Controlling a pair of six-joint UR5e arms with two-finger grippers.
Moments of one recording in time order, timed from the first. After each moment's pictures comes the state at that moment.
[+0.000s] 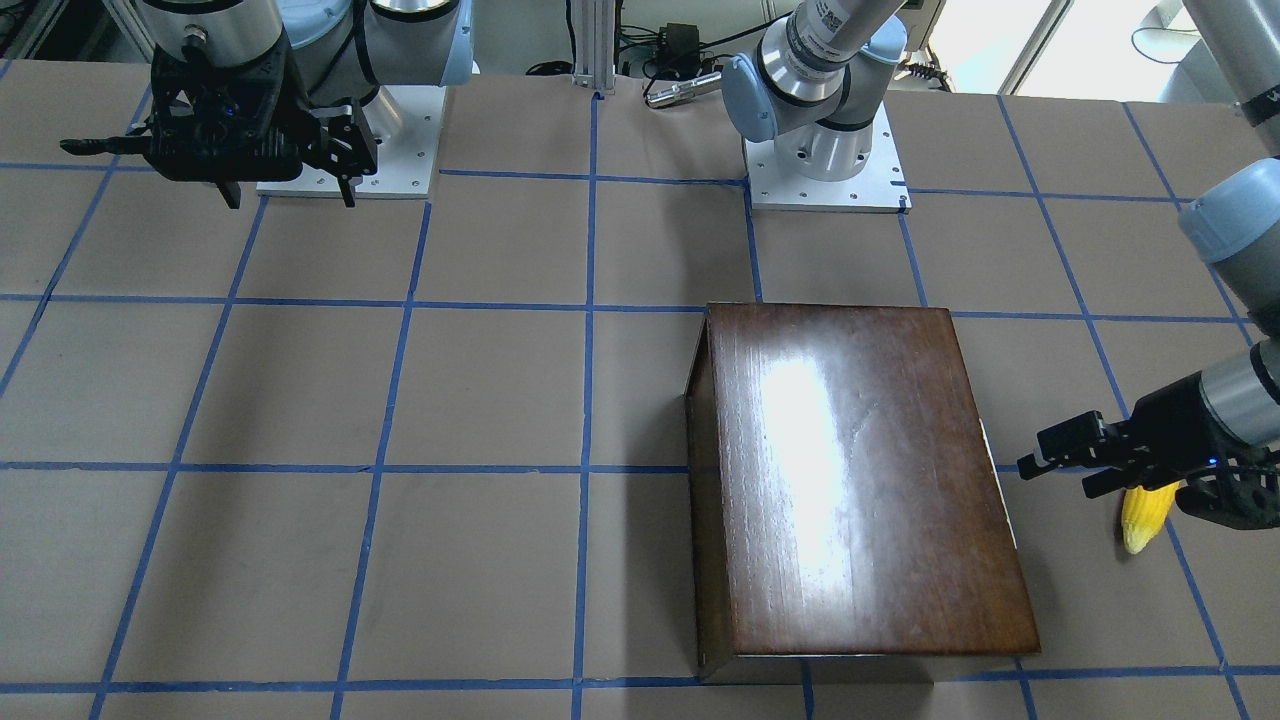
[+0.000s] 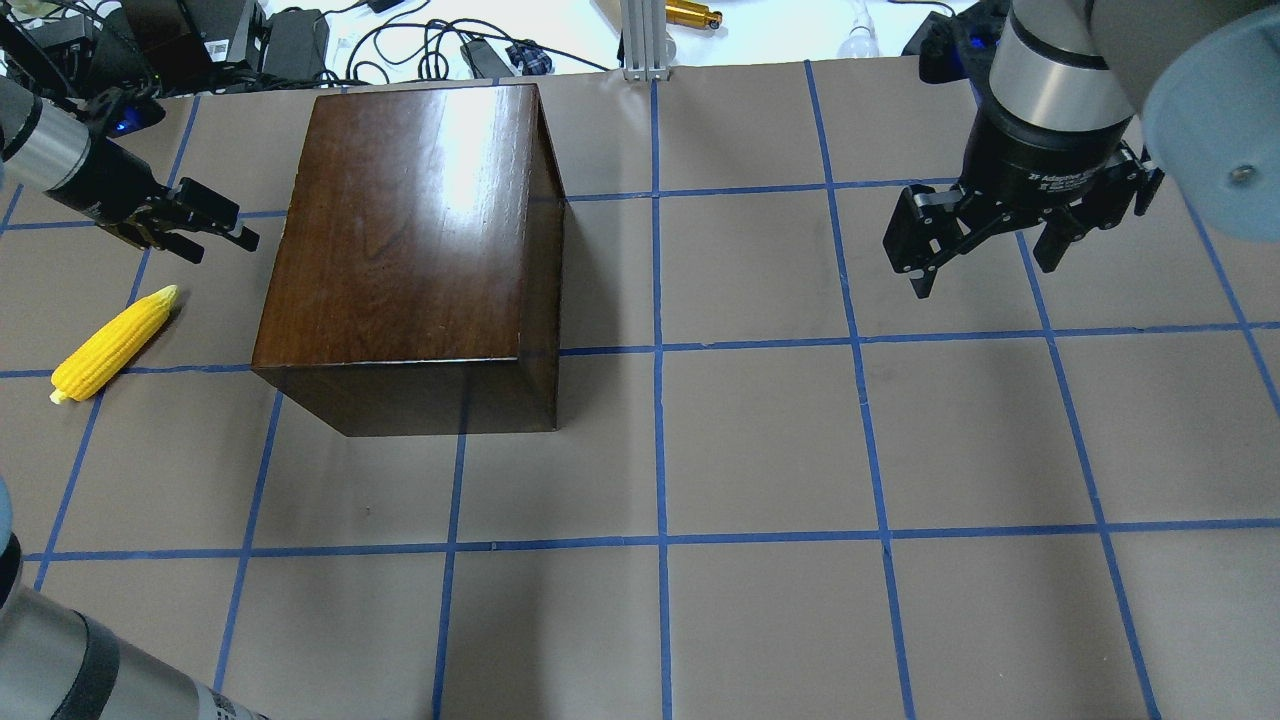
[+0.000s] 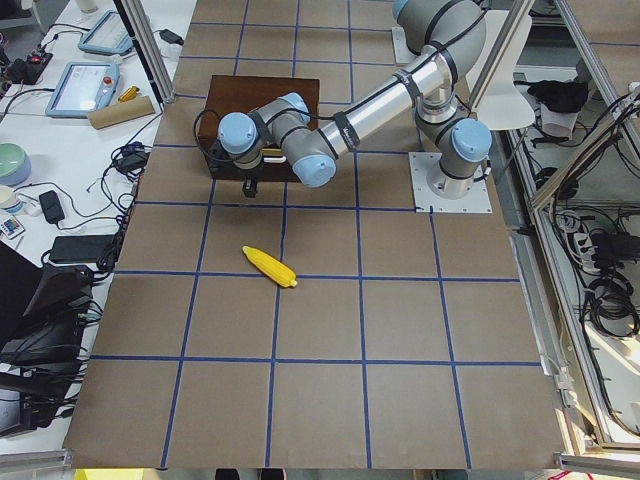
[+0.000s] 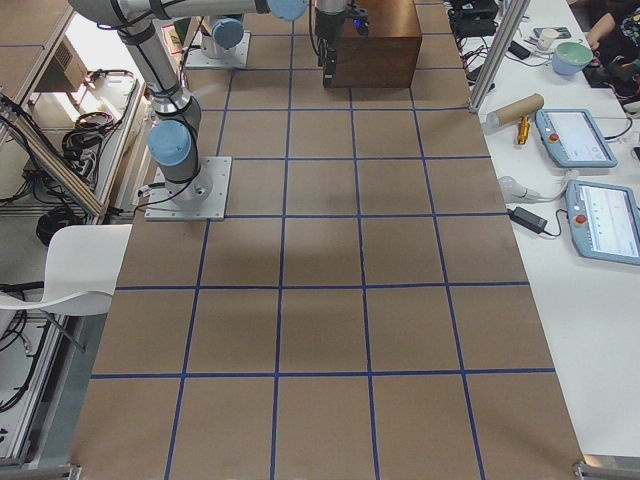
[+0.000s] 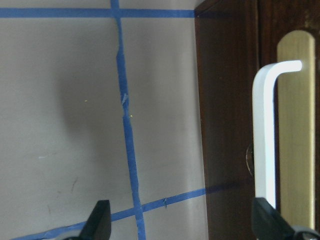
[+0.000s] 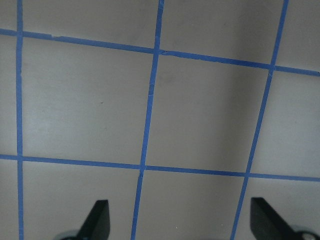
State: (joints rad) left arm -1.07 -1.98 -1.52 -1.37 1.25 0.64; right arm 1.61 -1.64 1.59 -1.46 -1.68 -0.08
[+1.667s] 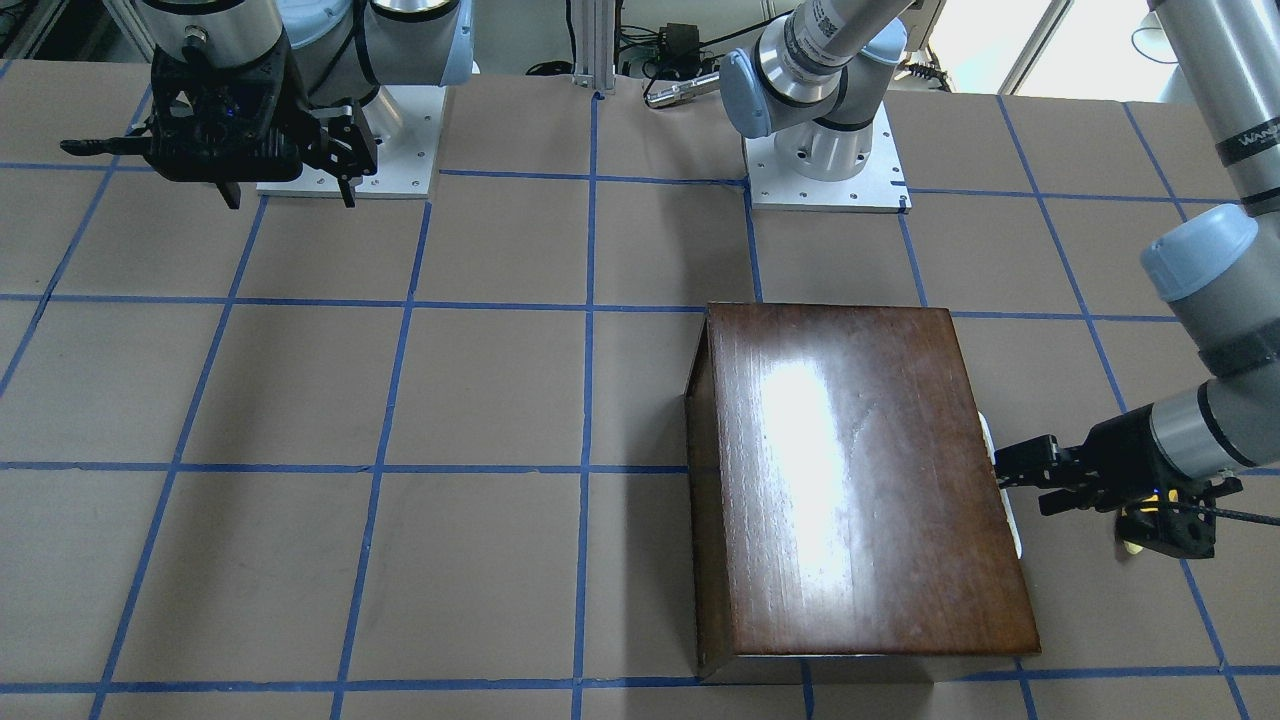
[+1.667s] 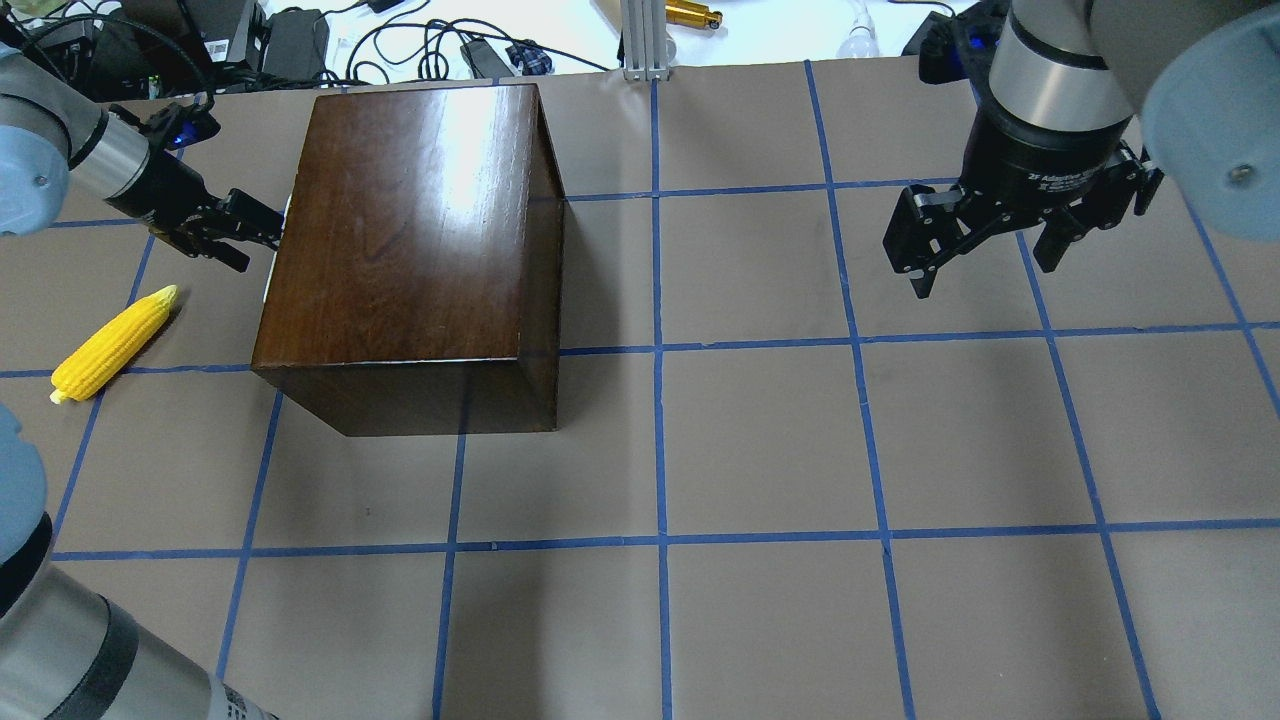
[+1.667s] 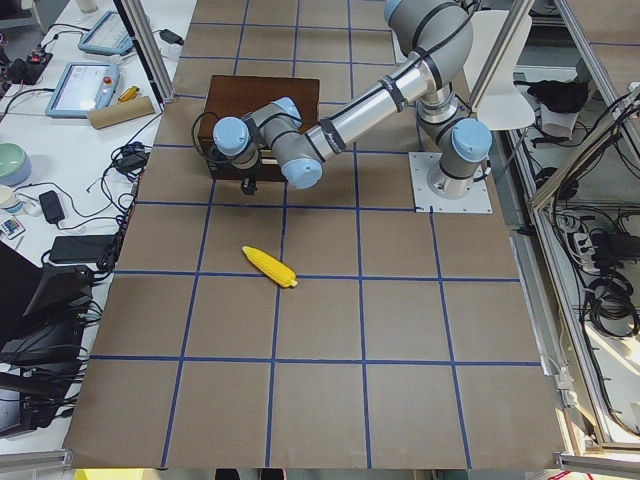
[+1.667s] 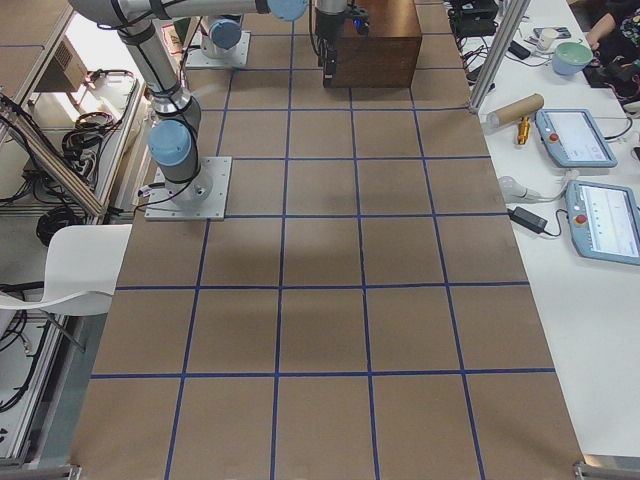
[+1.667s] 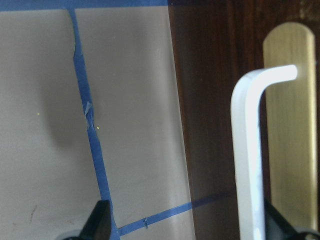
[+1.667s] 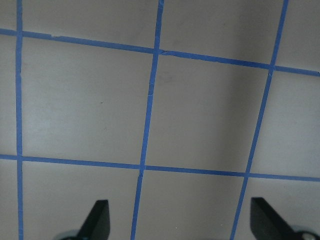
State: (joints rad) left arm -1.11 -2.04 -1.52 -1.35 1.25 0.63; right arm 1.61 -1.64 1.59 -1.46 -1.68 -0.08
